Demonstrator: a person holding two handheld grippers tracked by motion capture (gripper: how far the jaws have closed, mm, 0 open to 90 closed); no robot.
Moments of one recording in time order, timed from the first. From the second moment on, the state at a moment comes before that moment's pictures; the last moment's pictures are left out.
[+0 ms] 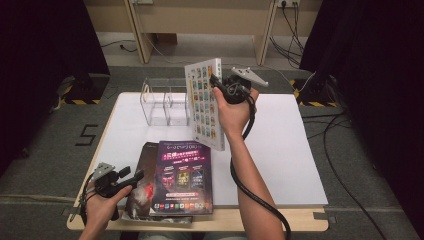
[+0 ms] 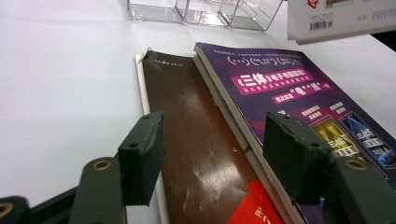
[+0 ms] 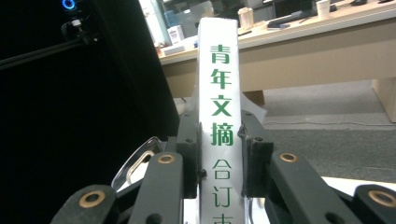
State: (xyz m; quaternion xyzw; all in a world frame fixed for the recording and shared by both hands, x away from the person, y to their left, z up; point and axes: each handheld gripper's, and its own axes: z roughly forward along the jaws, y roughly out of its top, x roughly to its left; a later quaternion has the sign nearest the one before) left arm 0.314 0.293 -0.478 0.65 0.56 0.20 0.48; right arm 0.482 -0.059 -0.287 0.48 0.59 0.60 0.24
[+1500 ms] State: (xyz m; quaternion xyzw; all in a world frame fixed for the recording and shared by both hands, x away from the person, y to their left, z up) left arm 0.314 0.291 -0.481 0.65 0.56 0.18 0.48; right arm 0.575 -0.027 -0.288 0.52 0.56 0.59 0.26
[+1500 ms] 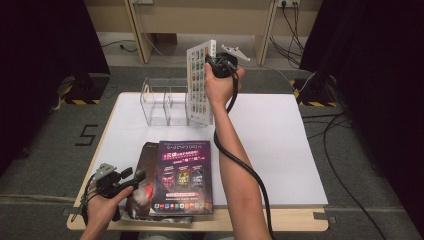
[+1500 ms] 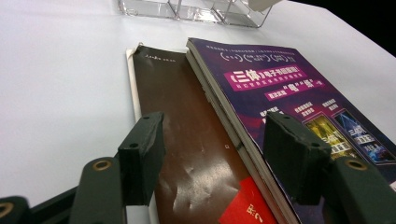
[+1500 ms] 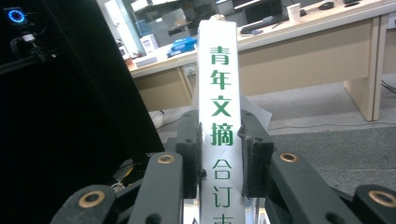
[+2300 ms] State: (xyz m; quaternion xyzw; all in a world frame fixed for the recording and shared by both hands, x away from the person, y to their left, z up) left arm 0.316 0.291 -0.482 0.65 0.56 0.18 0.49; right arm 0.565 -0.014 -0.312 0.49 0.58 0.57 0.31
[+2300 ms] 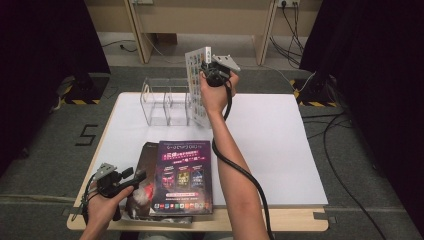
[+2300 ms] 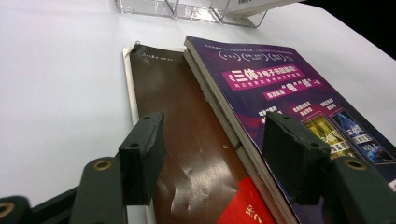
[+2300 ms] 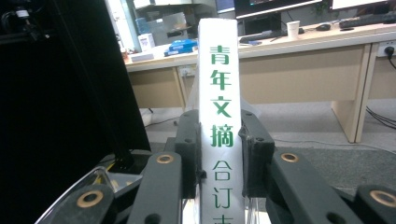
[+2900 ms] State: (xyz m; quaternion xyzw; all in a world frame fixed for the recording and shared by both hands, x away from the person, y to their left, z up) left arm 0.314 0.292 -0.482 0.64 0.56 0.18 0.49; right arm 0.518 -0.048 -0.332 0.45 0.64 0.56 0.28
